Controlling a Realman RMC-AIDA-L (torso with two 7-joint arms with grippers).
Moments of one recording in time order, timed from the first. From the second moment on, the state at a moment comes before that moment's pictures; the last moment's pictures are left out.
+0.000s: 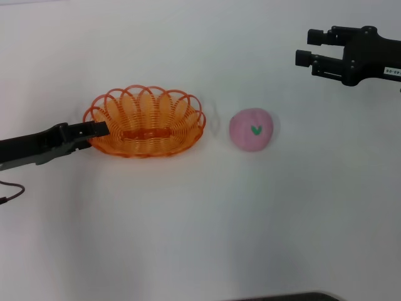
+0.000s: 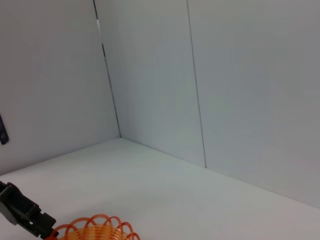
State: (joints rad) left arm -0.24 -2.17 0.98 1.02 2.02 1.31 -2.49; right arm 0.53 2.01 -0.40 -0.58 -2.07 -1.57 1.23
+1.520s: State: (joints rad) left arm -0.26 -2.13 0.52 1.04 2.03 1.78 -1.37; right arm 0.56 1.99 -0.44 -0.59 -2.03 -1.55 1.49
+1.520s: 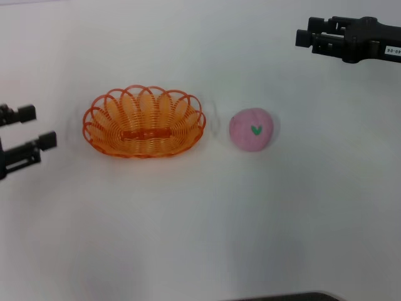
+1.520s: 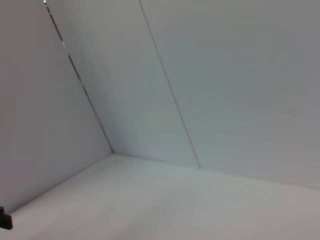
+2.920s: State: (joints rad) left arm -0.27 -2.14 0.54 0.99 2.09 1.77 -1.36; right arm 0.87 2.06 -0.96 -0.99 -2.51 -1.65 2.01
